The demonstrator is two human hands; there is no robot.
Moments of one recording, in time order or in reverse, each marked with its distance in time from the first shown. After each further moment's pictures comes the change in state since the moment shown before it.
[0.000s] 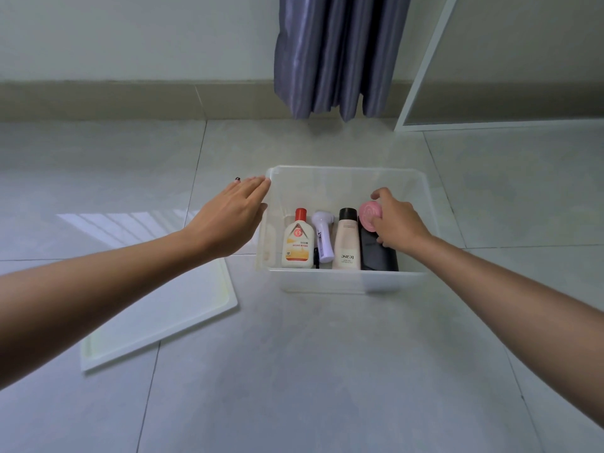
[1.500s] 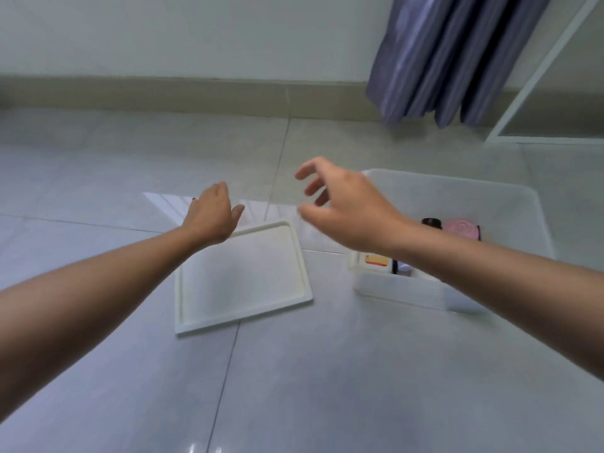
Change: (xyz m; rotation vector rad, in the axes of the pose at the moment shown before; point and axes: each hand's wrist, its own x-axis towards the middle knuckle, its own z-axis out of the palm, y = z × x) left_hand -0.081 -0.145 0.003 -0.027 -0.108 -0.681; right_hand -0.082 -0.228 0.007 0.205 -0.135 -0.619
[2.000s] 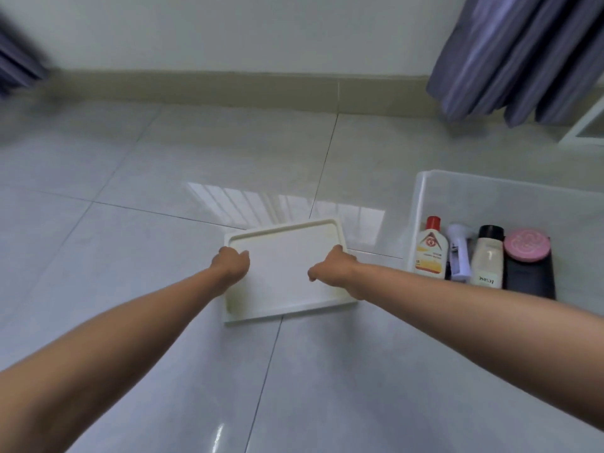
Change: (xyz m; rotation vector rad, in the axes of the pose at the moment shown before) left_hand -0.059 -0.066 0.056 -0.430 -0.269 -0.655; right_hand 0.028 0.031 0.156 0.104 -0.526 0.808
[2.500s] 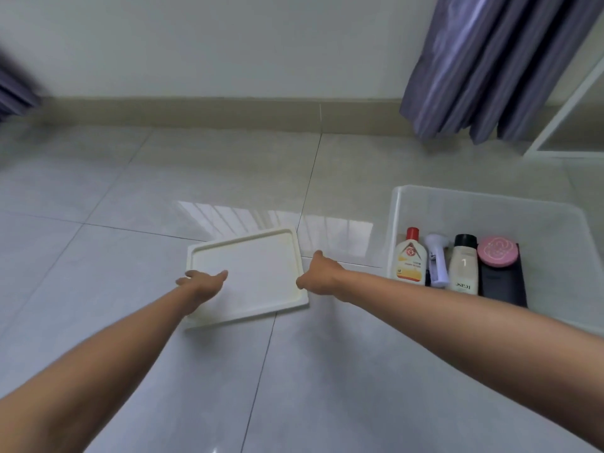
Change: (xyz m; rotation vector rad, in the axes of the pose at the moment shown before) left_hand 0.005 -0.022 -0.021 0.009 -0.067 -0.172; right_hand -0.016 -0.005 -0.013 -0.008 0.052 -0.148
